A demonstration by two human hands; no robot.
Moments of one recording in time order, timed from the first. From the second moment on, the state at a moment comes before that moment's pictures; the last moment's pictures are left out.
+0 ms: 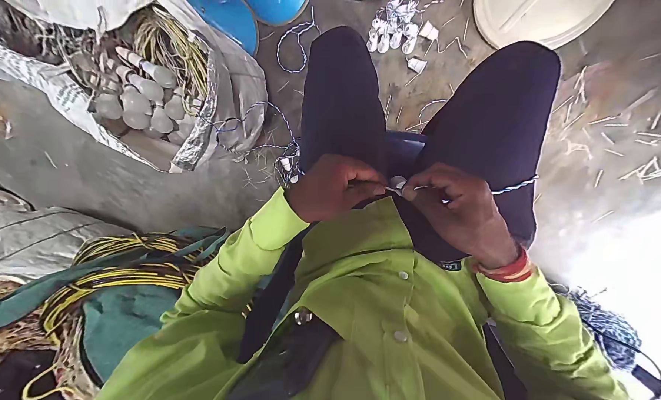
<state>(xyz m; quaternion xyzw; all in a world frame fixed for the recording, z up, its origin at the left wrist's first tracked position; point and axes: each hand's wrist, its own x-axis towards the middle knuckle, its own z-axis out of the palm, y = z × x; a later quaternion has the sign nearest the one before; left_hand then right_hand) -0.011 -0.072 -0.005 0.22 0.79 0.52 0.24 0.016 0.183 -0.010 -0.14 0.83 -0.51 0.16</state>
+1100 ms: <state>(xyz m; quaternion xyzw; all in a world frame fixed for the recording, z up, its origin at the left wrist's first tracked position) 0.012 -0.027 -0.001 0.21 0.87 0.44 -0.01 0.021 0.195 -0.015 -0.08 0.81 -0.57 0.12</state>
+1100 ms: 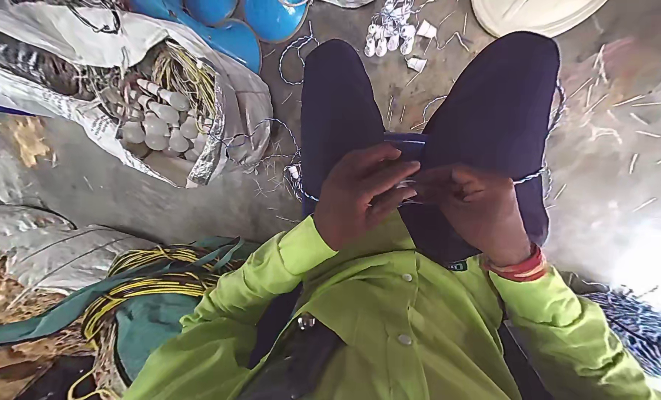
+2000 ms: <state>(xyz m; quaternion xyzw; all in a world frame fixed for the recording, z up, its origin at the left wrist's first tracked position) 0.006 -0.049 0.021 0.26 0.94 0.19 0.08 0.022 0.192 -0.028 -0.11 0.87 -0.47 0.09</state>
